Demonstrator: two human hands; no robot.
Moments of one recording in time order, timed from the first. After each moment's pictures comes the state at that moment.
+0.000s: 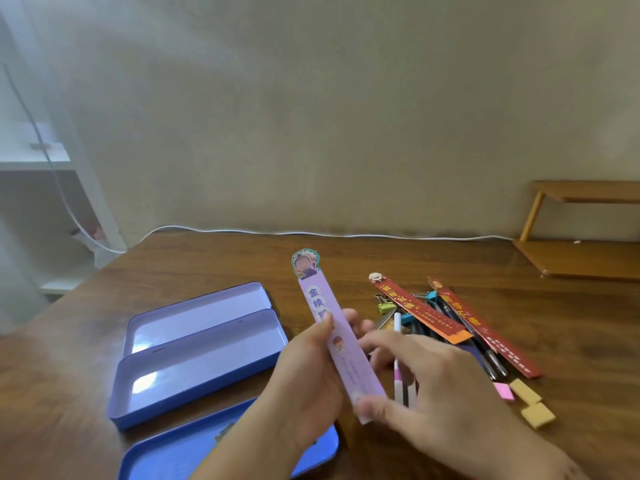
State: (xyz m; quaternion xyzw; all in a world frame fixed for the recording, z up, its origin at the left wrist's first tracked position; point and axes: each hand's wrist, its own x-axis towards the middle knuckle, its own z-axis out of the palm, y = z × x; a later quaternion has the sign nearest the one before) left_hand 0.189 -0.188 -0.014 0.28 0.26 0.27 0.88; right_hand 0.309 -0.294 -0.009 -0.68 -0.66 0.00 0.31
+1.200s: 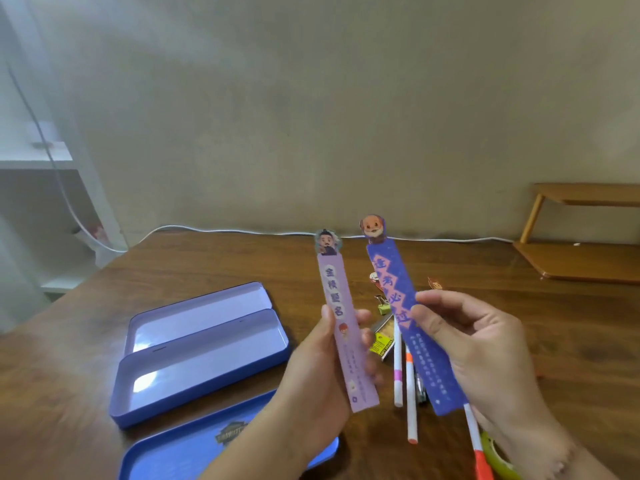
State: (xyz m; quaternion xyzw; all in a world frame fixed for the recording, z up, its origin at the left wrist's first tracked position) left_hand 0.195 -0.193 -0.020 0.31 0.22 0.25 0.89; right_hand 0.328 -0.285 -0.008 -0.58 -0.34 0.21 0.71
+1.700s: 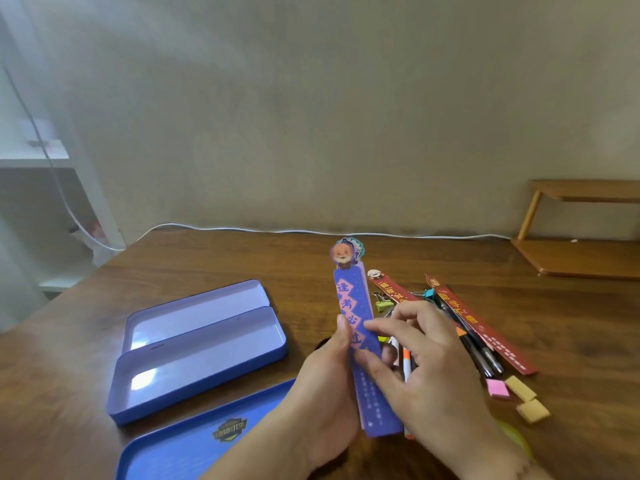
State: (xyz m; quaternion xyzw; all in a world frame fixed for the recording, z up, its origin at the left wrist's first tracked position) left_hand 0.200 -0.207 -0.023 0.28 0.28 0.22 0.89; right_hand 0.308 -0.279 -0.033 -0.69 -0.57 -0.11 0.43
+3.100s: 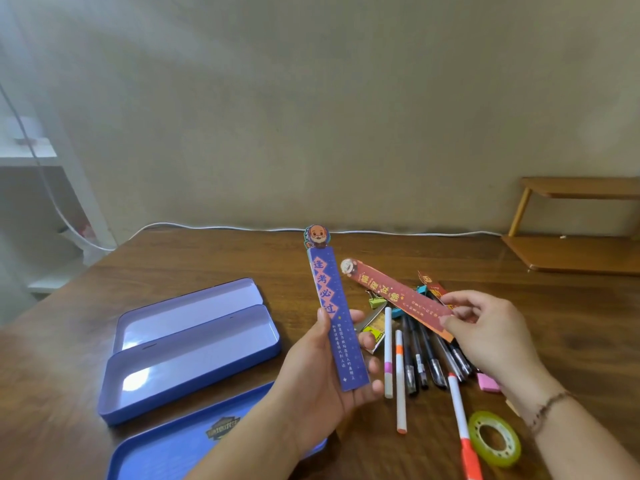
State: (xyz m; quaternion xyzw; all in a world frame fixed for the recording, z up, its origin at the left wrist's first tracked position) left_hand 0.195 -0.195 -0.024 0.30 0.24 0.20 0.90; right_hand 0.387 -0.282 -0.023 -0.85 -0.32 0.08 0.42
